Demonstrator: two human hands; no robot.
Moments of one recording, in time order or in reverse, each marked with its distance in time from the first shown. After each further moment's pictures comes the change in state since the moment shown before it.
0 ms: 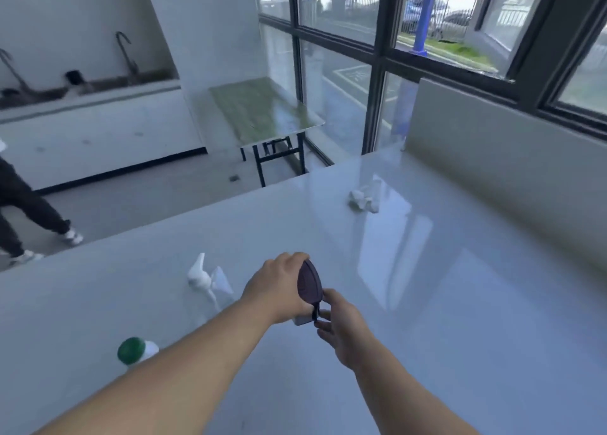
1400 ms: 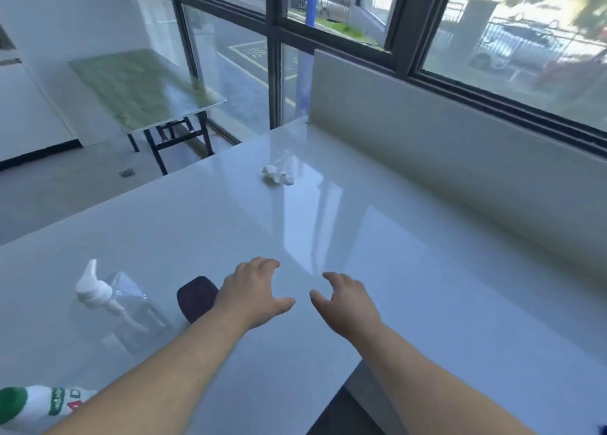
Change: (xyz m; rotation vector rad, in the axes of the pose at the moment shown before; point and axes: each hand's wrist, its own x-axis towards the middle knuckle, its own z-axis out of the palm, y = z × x) left_hand -0.006 0.039 0.072 0.077 -0.170 0.199; right_hand -0.031 0.035 -0.113 -1.056 0.527 -0.367
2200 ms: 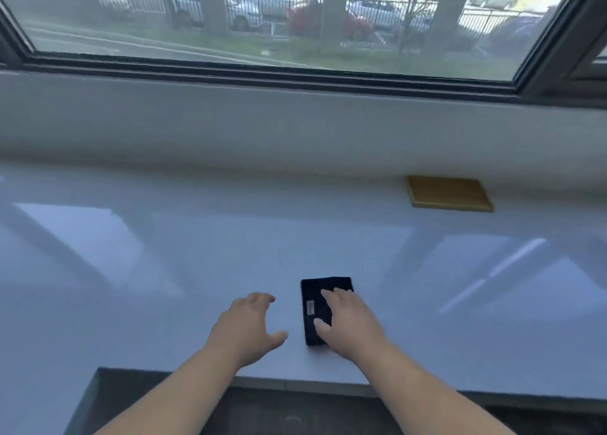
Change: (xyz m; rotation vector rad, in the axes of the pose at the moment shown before) left_hand -0.114 0.466 0.253 0.205 -0.417 0.603; right_hand -0.293 0.476 -0.137 0.008 0.166 0.541
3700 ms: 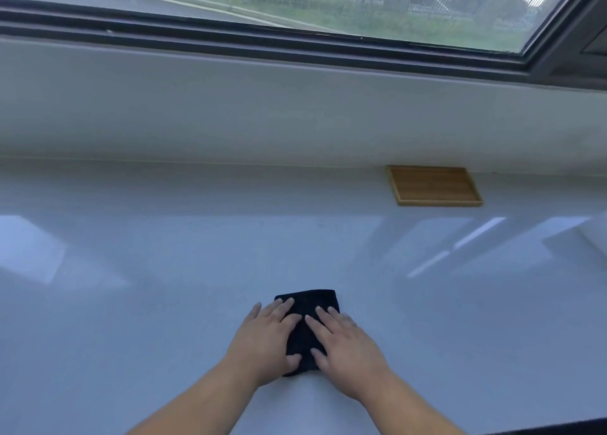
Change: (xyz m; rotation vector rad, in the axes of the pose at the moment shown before) left_hand 0.165 0.037 0.055 0.229 -0.155 0.407; right_hand 0.091 0.068 0.024 -0.177 -0.078 -0.141
